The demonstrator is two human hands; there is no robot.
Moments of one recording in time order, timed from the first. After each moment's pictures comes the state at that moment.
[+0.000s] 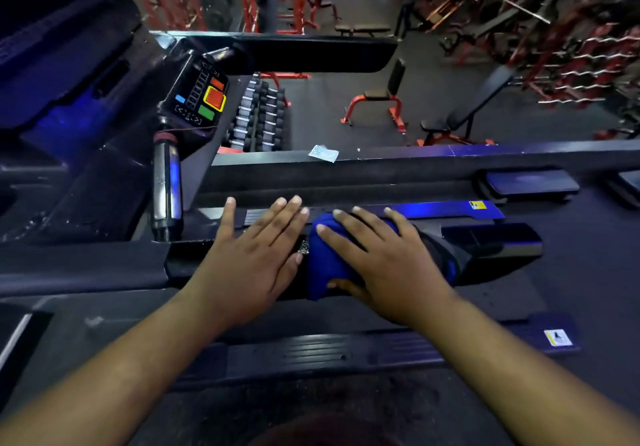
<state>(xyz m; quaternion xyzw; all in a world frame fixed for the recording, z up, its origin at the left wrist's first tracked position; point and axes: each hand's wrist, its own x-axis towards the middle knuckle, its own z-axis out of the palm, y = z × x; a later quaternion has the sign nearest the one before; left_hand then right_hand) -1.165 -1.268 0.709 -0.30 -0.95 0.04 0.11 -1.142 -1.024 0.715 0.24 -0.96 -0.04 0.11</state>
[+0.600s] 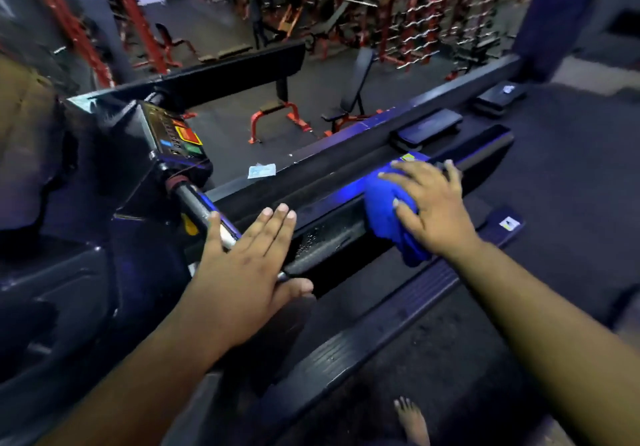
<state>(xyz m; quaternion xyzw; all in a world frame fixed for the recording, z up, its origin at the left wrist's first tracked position) -1.205 -1.428 0.733 -0.47 -0.87 0.09 0.07 -1.120 -1.120 0.683 -0.09 -0.95 0.09 0.27</state>
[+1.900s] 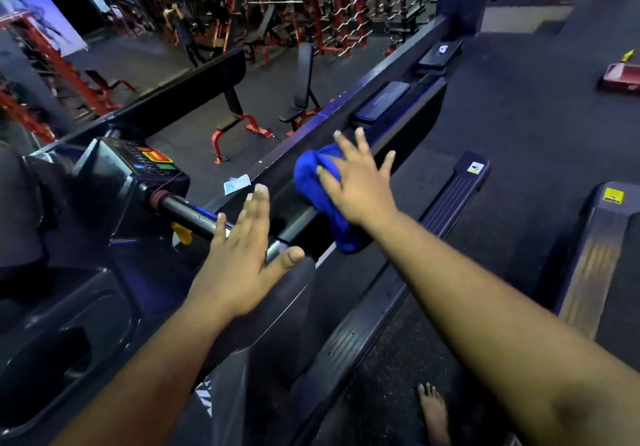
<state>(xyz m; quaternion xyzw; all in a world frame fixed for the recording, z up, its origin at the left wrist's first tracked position) -1.208 -1.446 0.730 -0.53 -0.84 -0.10 -0.04 -1.135 -1.219 0.687 -0.29 -0.89 0.21 0.28</state>
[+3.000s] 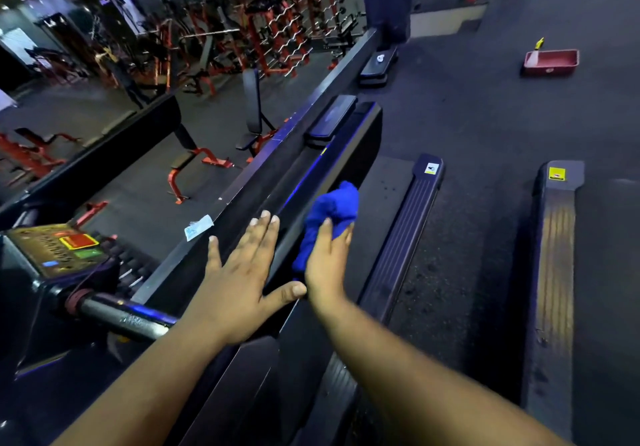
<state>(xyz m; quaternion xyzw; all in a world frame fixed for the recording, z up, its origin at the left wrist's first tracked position) -1.221 -1.339 0.737 -0.61 -0.79 0.04 -0.05 -1.156 -1.229 0.636 -0.44 -0.42 0.62 0.49</state>
